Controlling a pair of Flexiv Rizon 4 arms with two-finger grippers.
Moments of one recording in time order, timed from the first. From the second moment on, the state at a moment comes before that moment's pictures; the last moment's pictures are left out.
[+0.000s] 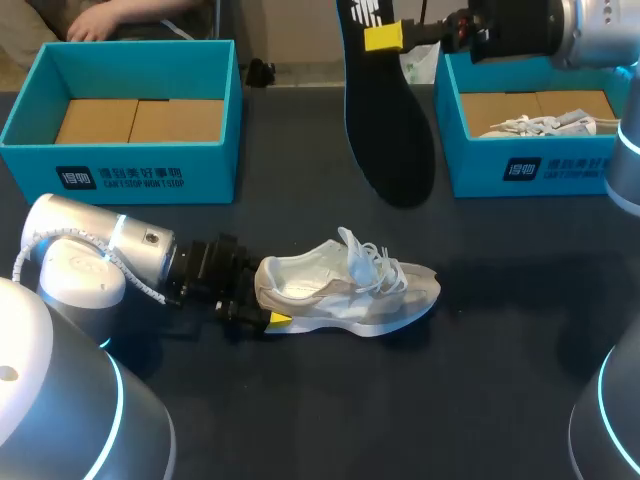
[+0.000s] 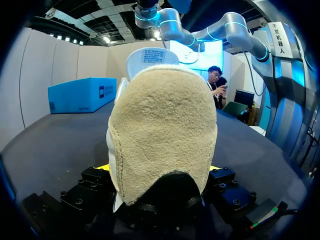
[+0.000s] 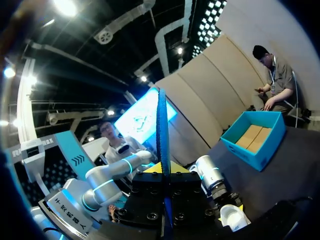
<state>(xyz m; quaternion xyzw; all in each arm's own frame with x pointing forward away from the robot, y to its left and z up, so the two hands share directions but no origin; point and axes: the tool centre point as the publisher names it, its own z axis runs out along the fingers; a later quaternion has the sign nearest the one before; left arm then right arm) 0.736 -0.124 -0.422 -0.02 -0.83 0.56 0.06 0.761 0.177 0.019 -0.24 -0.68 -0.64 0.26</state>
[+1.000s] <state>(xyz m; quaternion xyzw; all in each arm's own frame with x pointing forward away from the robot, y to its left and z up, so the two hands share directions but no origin) 0.736 -0.124 -0.422 -0.02 -0.83 0.56 0.06 0.703 0.181 0.004 -0.29 -0.68 -0.63 0.23</state>
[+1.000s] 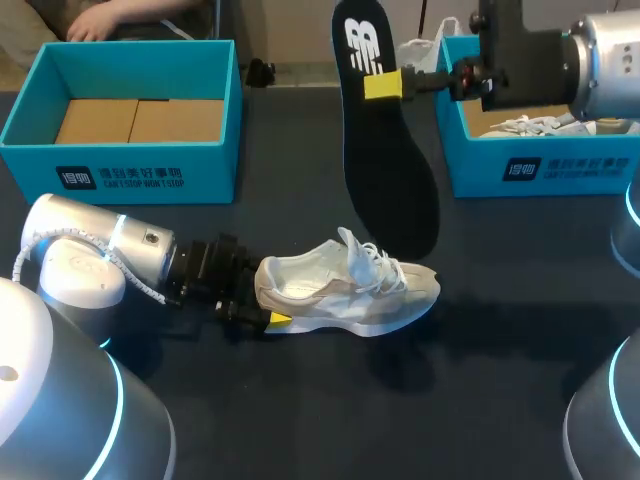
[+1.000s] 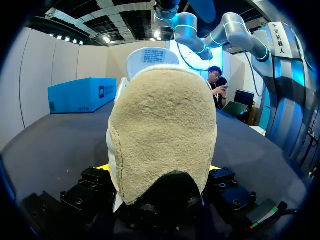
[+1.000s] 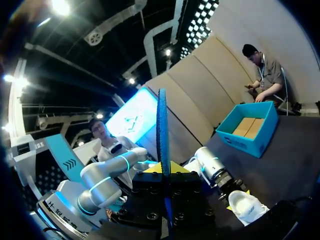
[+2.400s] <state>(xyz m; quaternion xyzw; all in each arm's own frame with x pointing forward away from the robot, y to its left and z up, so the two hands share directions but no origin) 0.738 -0.112 -0.416 -0.01 -0.83 0.55 0.07 0.692 0.186 -0.002 -0.30 -0.67 -0.64 0.23</state>
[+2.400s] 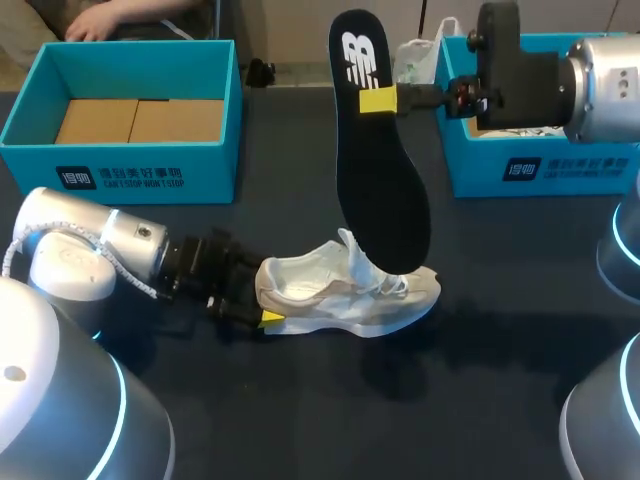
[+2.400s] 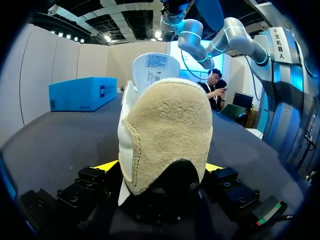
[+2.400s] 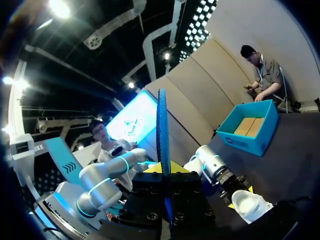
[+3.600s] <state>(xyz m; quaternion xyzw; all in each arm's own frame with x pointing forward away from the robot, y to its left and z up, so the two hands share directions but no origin) 0.742 -0.097 -0.398 -0.01 -0.88 0.47 0.03 0.692 0.186 -0.002 -0.30 -0.67 -0.64 0.23</state>
